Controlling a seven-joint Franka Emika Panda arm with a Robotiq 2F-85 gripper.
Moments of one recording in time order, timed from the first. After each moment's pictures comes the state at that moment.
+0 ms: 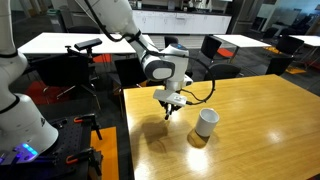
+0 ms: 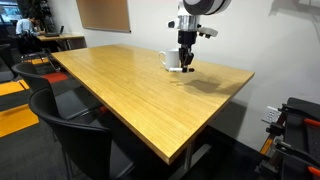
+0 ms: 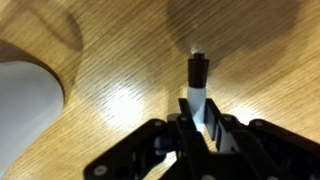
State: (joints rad) arm -0.15 0.41 0.05 -2.08 -0.04 2.53 -0.95
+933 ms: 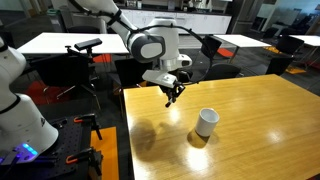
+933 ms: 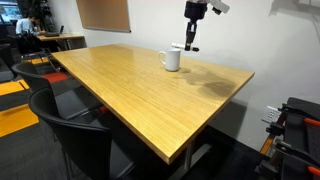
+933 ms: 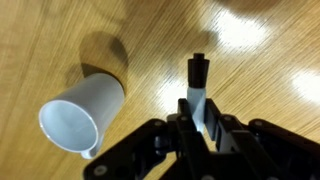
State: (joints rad) arm -0.11 0.15 0.01 -2.23 -0.17 2.60 -0.55
